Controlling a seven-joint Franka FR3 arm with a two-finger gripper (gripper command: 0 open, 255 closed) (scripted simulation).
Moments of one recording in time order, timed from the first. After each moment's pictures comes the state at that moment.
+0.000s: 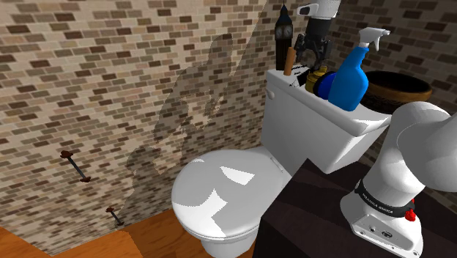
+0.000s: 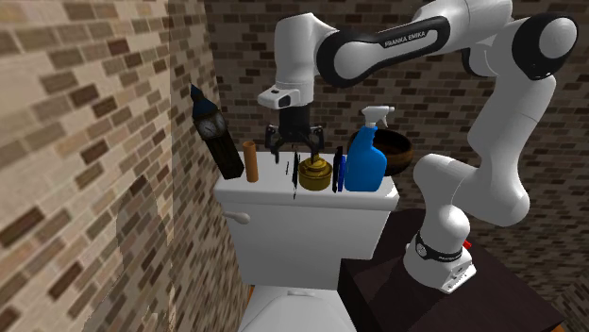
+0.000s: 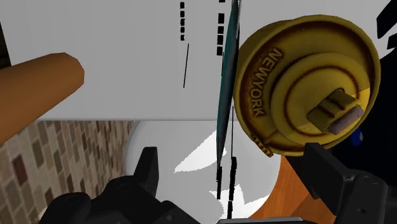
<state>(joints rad) 0.32 -0.51 -0.69 -2.21 -0.25 1.80 -1.45</state>
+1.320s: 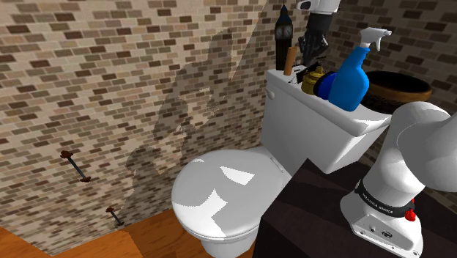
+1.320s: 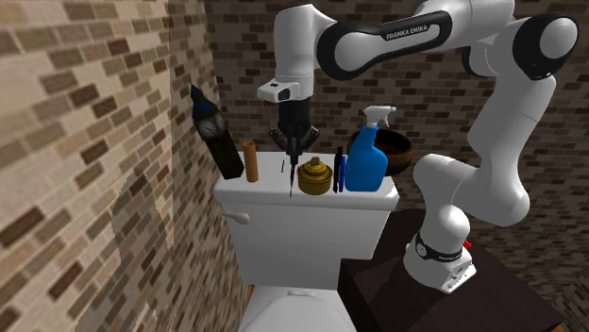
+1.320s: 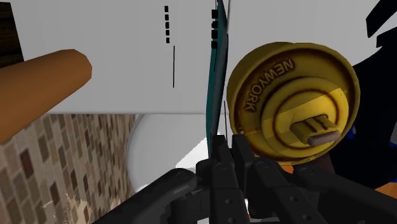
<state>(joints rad) 0.32 -0.50 -0.68 -2.17 -0.24 1.77 -1.45</state>
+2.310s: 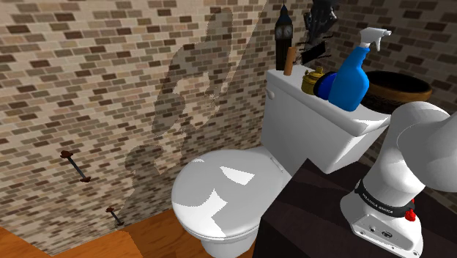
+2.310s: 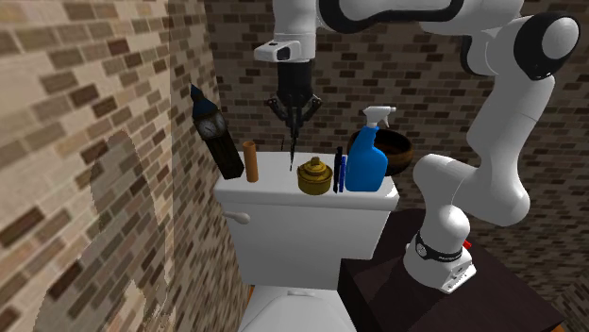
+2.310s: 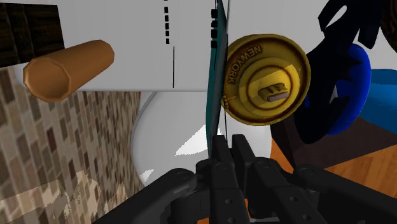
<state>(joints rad) 0.34 -0.48 -0.65 -1.96 -0.21 1.57 -1.45</state>
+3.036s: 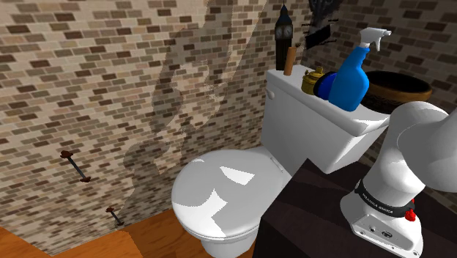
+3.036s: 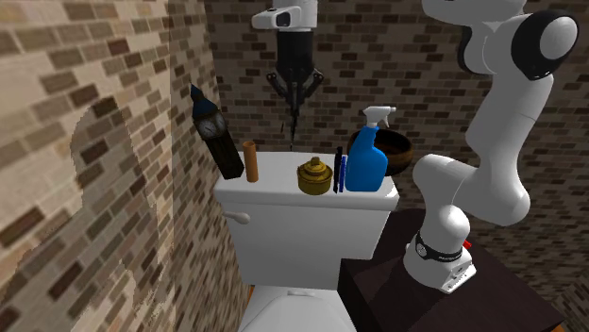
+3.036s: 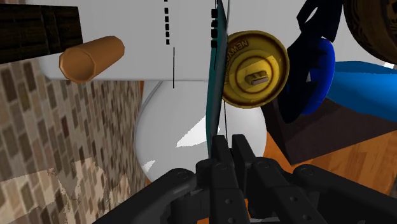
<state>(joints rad) 0.36 -0.43 -0.64 -1.77 -0.18 1.43 -1.47</state>
